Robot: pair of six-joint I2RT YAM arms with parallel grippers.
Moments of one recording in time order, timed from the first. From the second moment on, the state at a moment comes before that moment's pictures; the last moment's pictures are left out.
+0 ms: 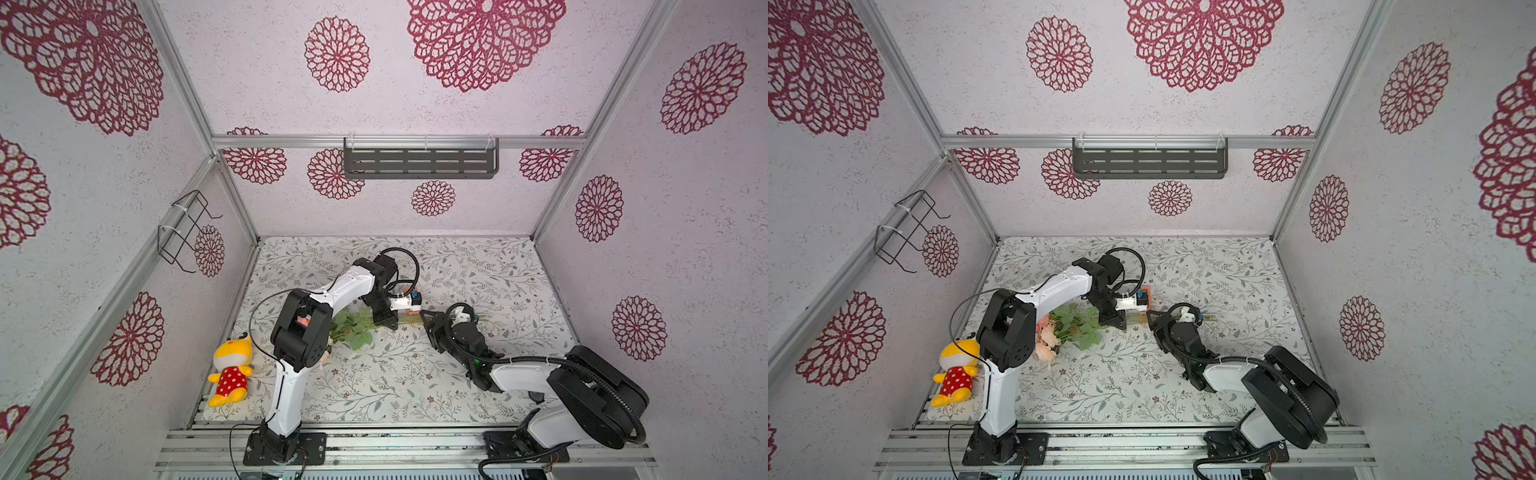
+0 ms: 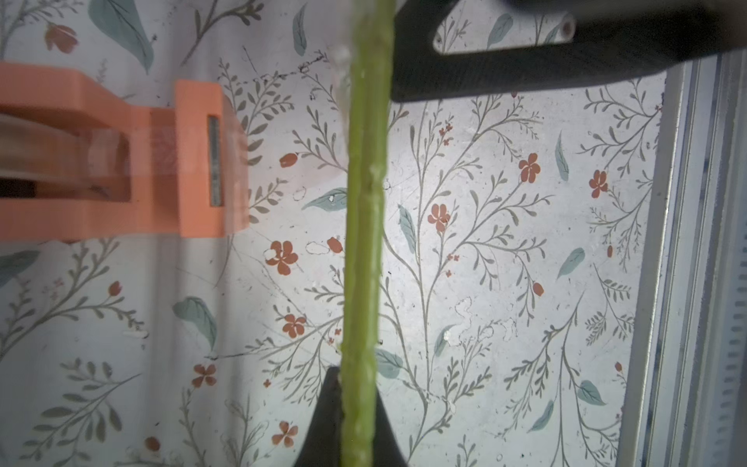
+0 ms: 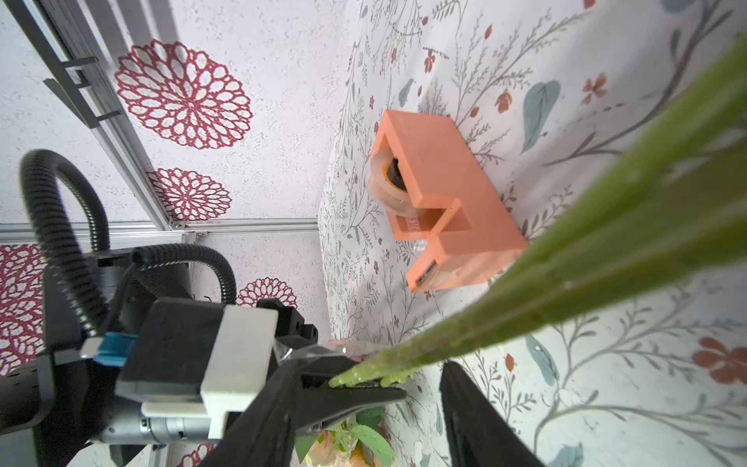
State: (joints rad) left arm -0.57 2.12 1.70 -1.07 0.43 0.87; right arm 0.75 1.45 0.38 0.79 0.15 1.52
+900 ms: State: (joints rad) left arm -0.57 2.12 1.70 -1.09 0.44 0.87; right arm 0.77 1.03 0.53 0.17 0.18 0.99
